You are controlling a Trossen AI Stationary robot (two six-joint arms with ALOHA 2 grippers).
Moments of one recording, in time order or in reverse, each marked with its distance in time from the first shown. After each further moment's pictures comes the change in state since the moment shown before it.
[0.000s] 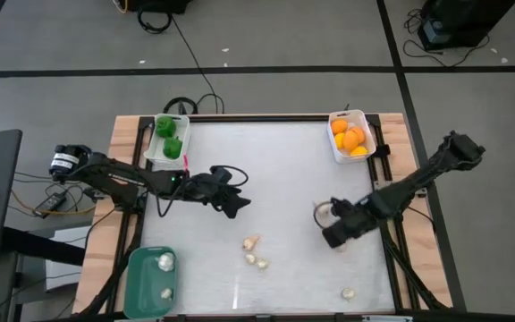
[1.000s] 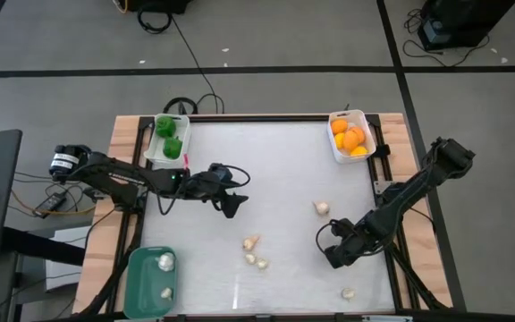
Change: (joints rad) left arm 0.024 0.000 0.000 -0.047 -0.051 0.224; right arm 0.168 0.167 -0.001 0.148 -0.065 0.142
